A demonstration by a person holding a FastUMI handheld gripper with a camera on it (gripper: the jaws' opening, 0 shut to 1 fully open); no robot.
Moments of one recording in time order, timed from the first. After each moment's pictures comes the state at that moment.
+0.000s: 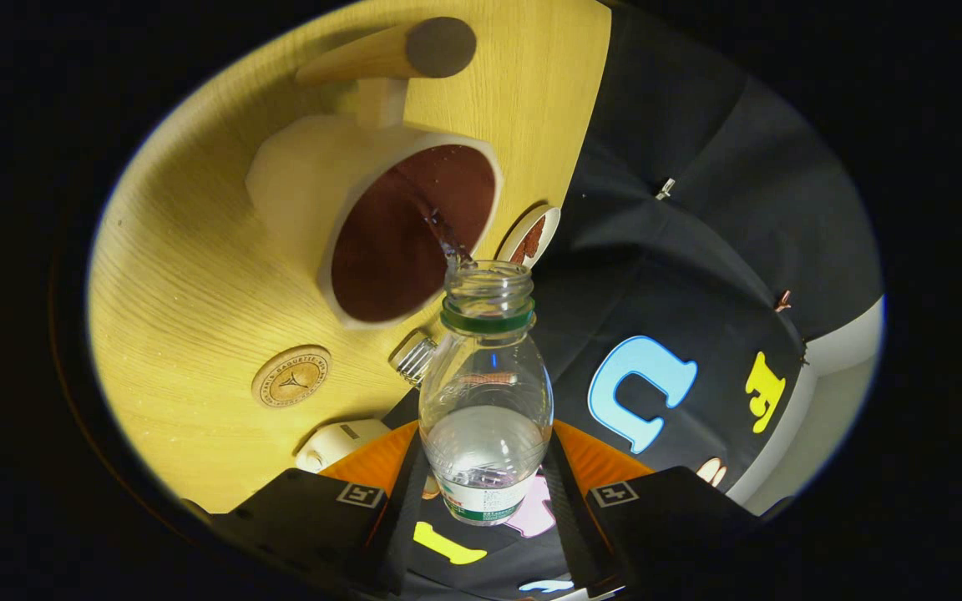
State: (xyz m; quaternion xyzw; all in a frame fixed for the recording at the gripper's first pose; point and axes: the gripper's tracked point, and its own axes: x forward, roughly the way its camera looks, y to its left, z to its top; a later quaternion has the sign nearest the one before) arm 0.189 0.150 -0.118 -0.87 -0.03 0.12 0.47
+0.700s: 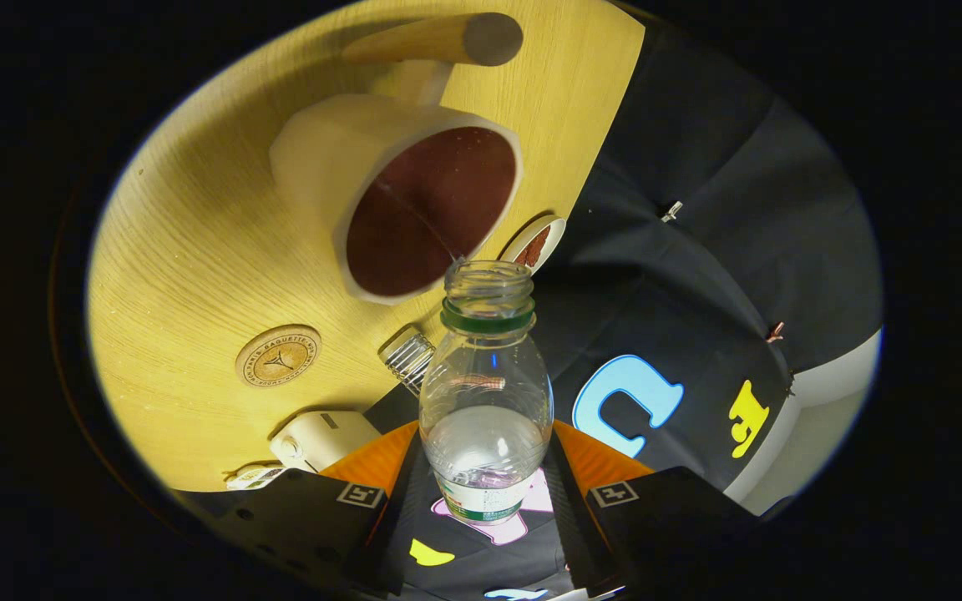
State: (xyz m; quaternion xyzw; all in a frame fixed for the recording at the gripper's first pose) arm 0.191 0.153 -0.111 -0.89 -0.05 0.13 0.43
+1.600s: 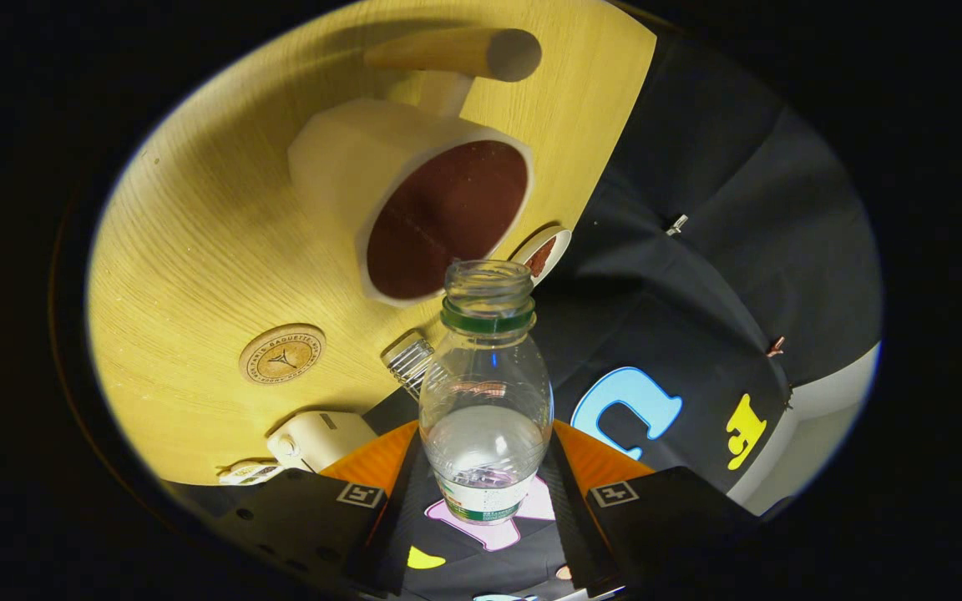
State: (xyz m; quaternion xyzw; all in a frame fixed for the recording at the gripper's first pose) arm 0.185 0.154 -0.110 -0.89 -0.05 0.14 0.42
